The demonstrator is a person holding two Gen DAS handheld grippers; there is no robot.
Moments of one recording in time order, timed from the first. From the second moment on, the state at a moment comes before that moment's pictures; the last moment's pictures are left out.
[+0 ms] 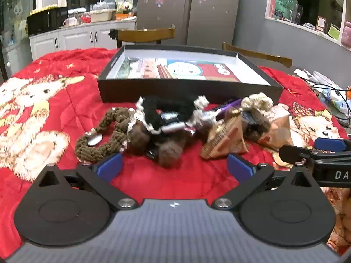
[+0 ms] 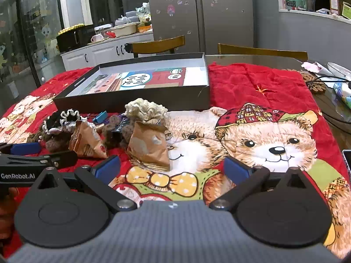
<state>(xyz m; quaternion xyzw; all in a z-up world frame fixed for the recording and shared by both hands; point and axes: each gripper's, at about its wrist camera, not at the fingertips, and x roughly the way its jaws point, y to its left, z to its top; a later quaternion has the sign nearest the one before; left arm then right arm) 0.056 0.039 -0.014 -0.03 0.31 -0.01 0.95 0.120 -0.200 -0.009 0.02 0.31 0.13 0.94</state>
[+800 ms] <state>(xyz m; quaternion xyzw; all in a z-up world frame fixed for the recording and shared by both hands) 0.073 0.059 -0.016 -0.02 0.31 -0.02 0.95 0.130 -0.201 -0.009 0.04 0.30 0.14 0.94</state>
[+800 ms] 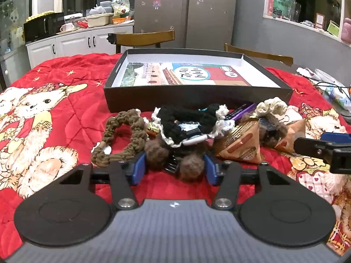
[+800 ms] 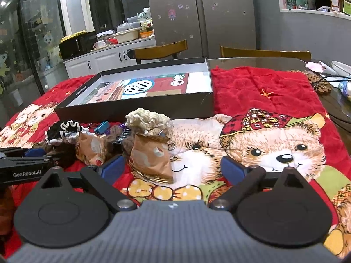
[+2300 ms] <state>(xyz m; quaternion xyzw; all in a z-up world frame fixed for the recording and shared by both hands) 0.050 0.059 -0.010 -0.02 0.27 -0.01 0.96 0.134 -0.192 -0.010 0.06 0.29 0.15 0.94</state>
